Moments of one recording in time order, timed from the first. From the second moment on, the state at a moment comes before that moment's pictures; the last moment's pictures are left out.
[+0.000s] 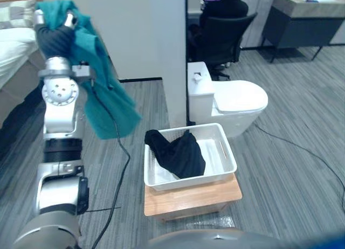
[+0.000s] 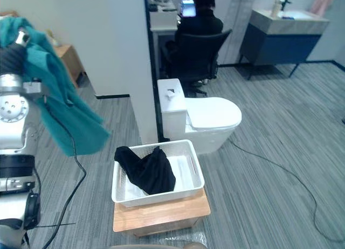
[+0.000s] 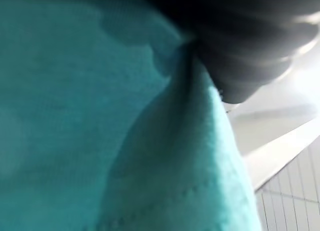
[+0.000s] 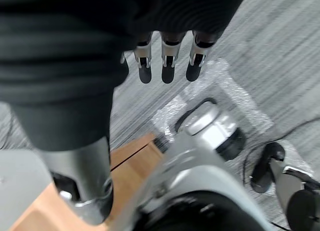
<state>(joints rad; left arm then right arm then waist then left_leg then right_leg) -0.69 0.56 0.13 0.23 -0.28 -0.10 0.24 0.26 -0.06 -0.51 1.12 0.09 -0.04 0.15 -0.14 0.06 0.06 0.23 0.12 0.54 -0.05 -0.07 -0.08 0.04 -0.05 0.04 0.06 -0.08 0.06</state>
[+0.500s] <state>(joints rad) -0.74 0.51 0.03 0.29 -0.31 -0.01 0.19 0.29 -0.04 -0.48 1.08 0.05 -0.04 0.15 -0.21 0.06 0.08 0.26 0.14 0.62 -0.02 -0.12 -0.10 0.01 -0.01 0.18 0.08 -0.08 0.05</state>
